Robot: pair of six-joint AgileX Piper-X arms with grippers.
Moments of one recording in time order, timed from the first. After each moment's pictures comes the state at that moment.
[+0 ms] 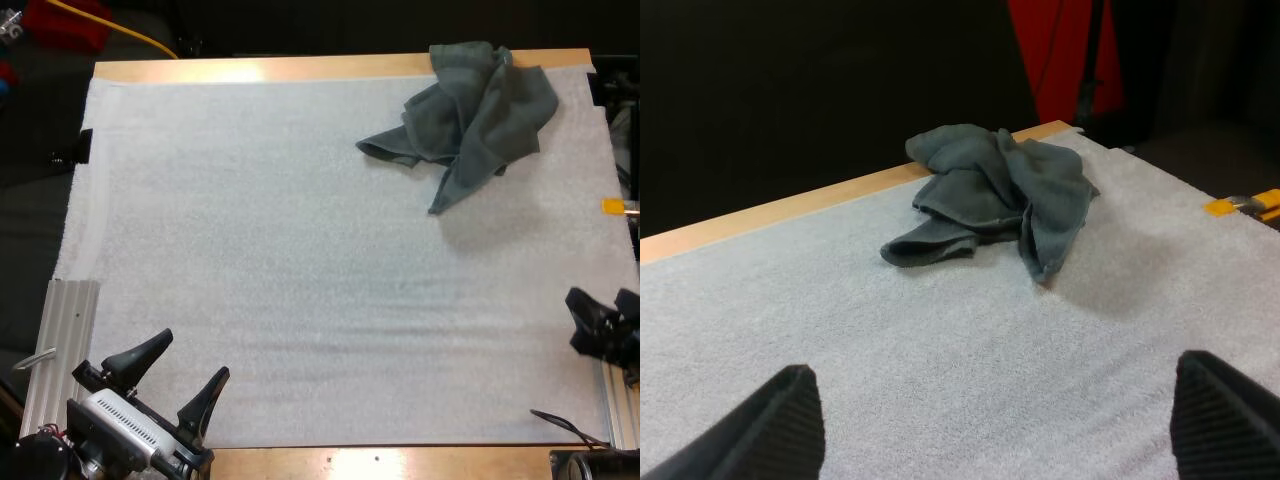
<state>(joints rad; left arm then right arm) -0.06 0.12 -0.81 1.05 0.50 -1.70 0.05 0.45 -0.89 1.11 -0.22 -1.58</state>
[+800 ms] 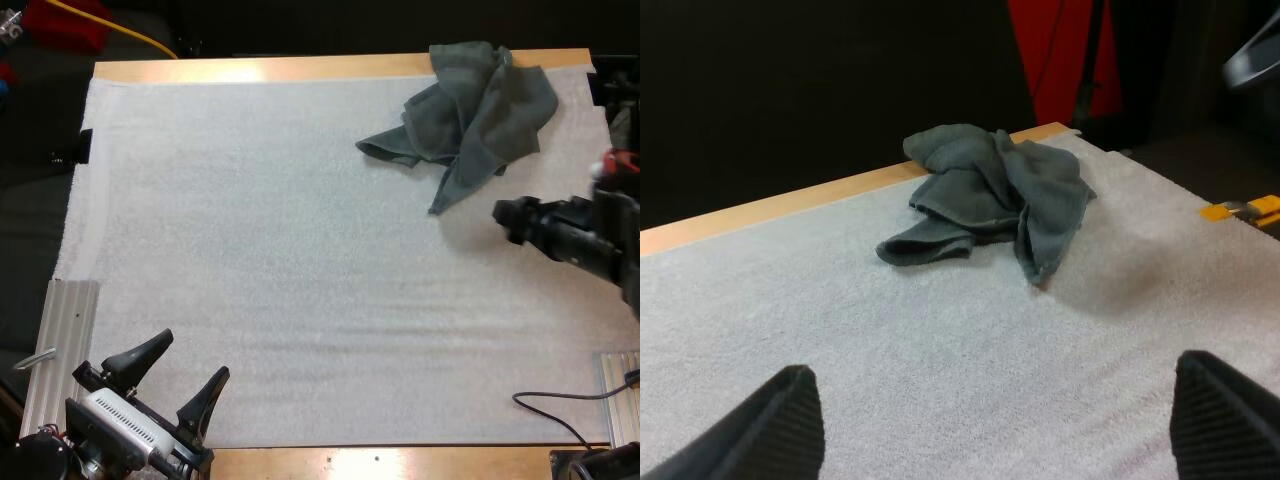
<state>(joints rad) -0.06 0.12 -0.81 1.05 0.50 -1.72 0.29 1.04 -1.05 0.90 -0.13 -1.32</state>
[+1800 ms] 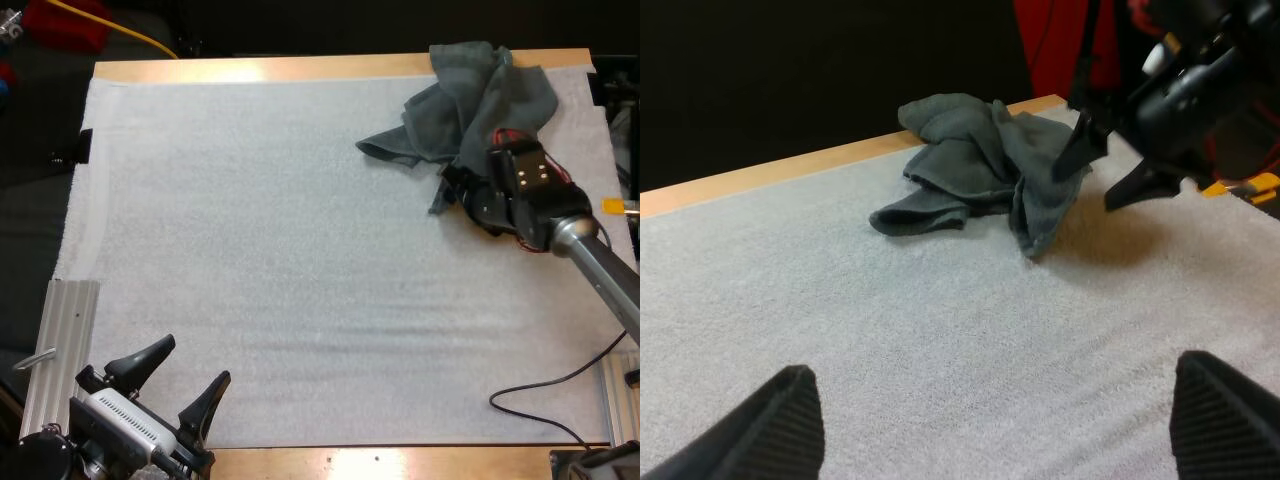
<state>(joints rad) -0.06 0.12 -0.81 1.09 0.50 -1.72 0.33 1.59 -1.05 0.54 -0.08 -0.95</state>
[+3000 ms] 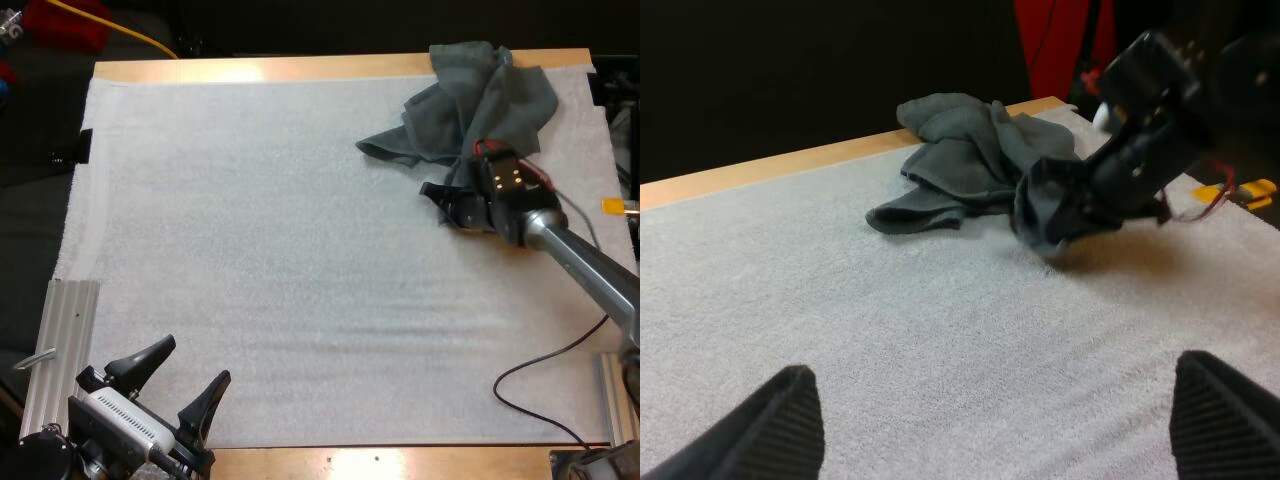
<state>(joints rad) -0.06 0.12 -0.81 1.09 0.50 -1.74 0.33 1.71 -1.05 0.46 -0.07 -1.22</state>
